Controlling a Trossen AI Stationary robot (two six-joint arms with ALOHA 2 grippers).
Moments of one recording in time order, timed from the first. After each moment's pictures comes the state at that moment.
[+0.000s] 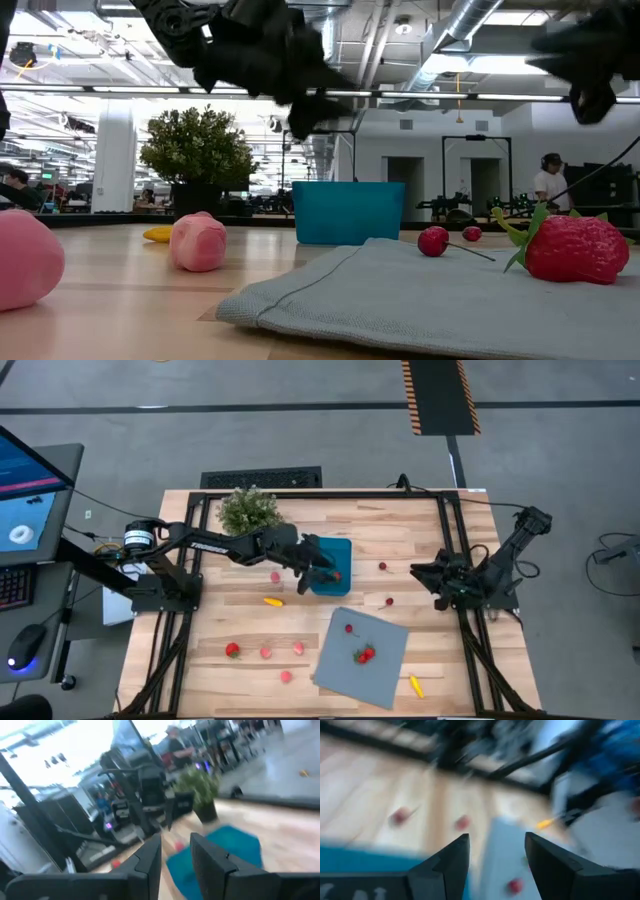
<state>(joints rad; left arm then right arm) 0.17 1.65 0.89 0.50 0.44 -0.27 0.79 0.21 0.07 0.31 1.04 0.28</state>
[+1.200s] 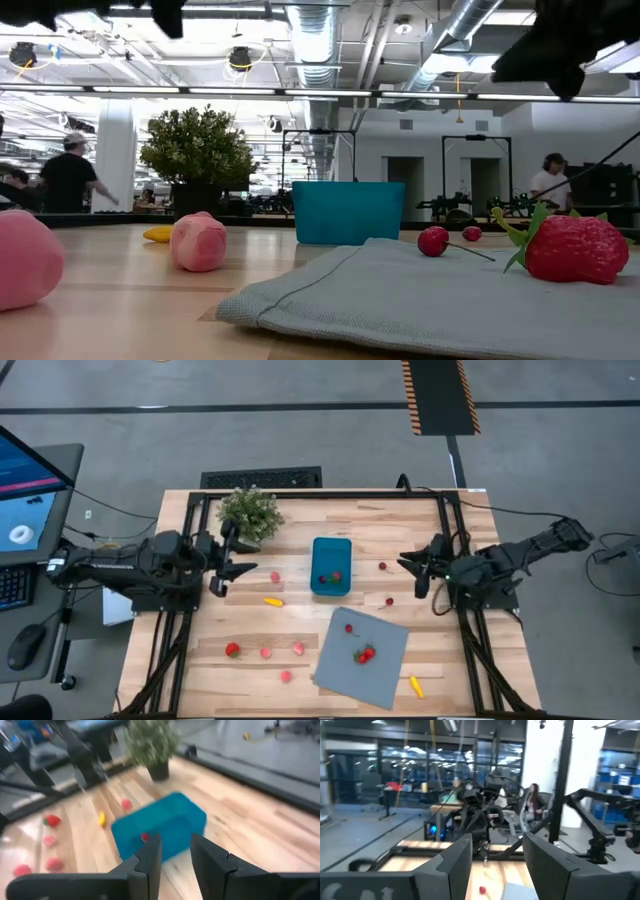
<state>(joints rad) 0.04 0.55 0.37 0.41 0.07 -0.09 0.35 0.60 0.50 -0.42 0.68 0.55</state>
